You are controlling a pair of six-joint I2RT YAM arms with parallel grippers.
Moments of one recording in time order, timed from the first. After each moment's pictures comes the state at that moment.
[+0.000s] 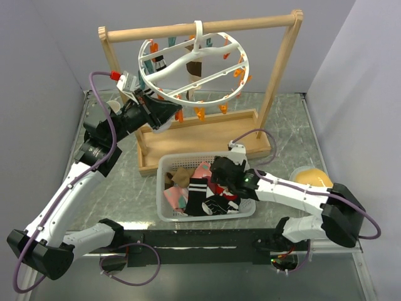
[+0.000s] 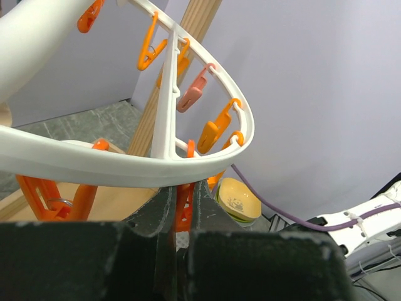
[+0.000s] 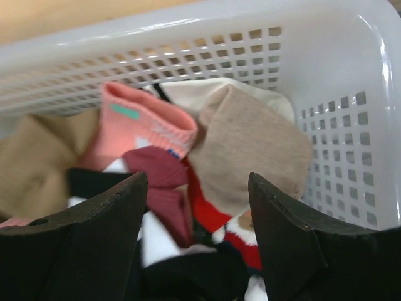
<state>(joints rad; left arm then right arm) -0.43 1.07 1.18 0.12 0.50 -0.58 0.96 1.26 0.75 -0.39 0.58 0.90</state>
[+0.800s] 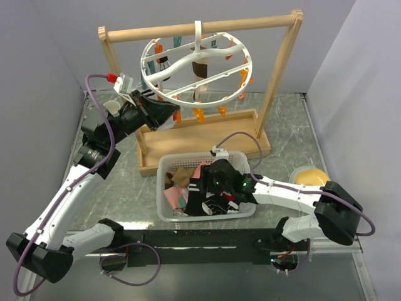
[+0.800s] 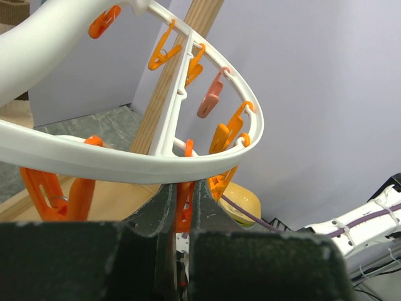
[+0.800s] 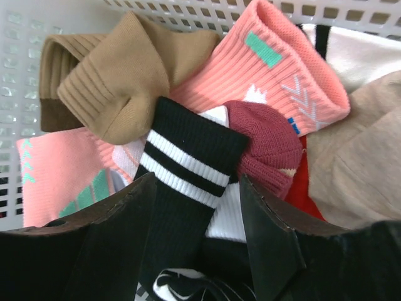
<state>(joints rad) -0.42 1.05 1.15 0.15 0.51 -0.60 0.97 1.30 0.68 -0.10 0.19 0.73</state>
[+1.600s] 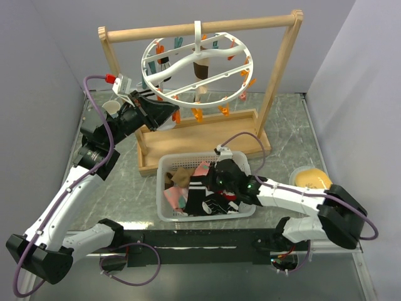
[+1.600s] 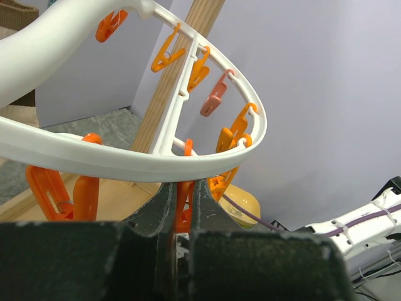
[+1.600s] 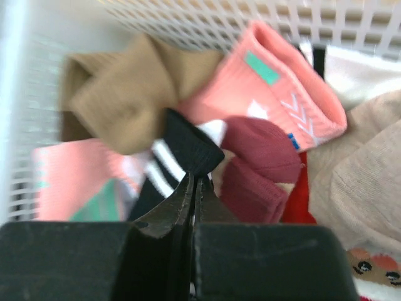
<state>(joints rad) -0.42 1.04 1.13 0.17 0.51 -0.61 0.93 1.28 0.61 0.03 0.16 0.72</state>
